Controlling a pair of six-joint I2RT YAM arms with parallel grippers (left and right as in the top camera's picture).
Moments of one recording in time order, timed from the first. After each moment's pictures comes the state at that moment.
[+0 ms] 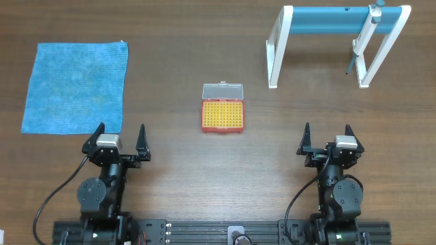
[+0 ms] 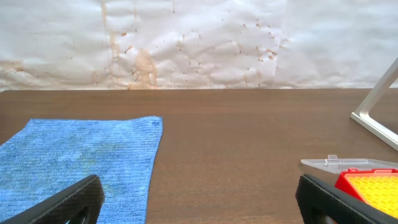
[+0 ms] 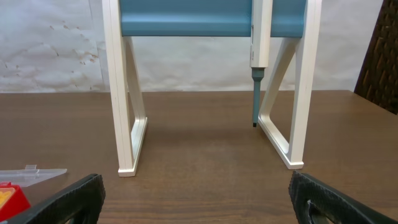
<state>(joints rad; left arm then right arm) 0.03 0.01 0.01 -0.07 0.07 -0.02 0.08 0.01 0.01 -0.05 0.14 -0.02</state>
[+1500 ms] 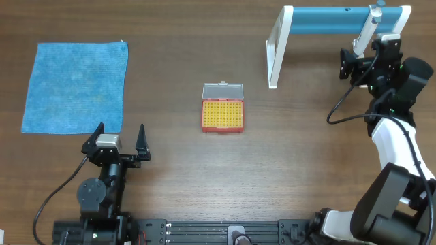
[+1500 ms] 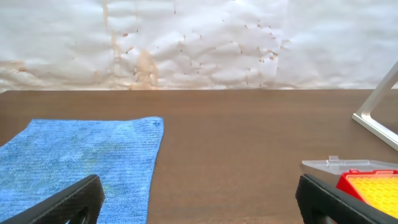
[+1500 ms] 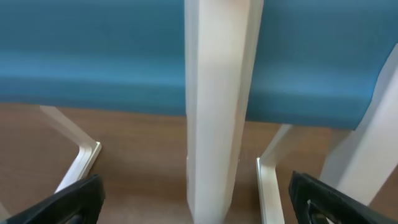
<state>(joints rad) 0.04 0.01 0.01 -0.07 0.07 -0.02 -0.43 1.57 0.87 0.36 -0.53 -0.18</state>
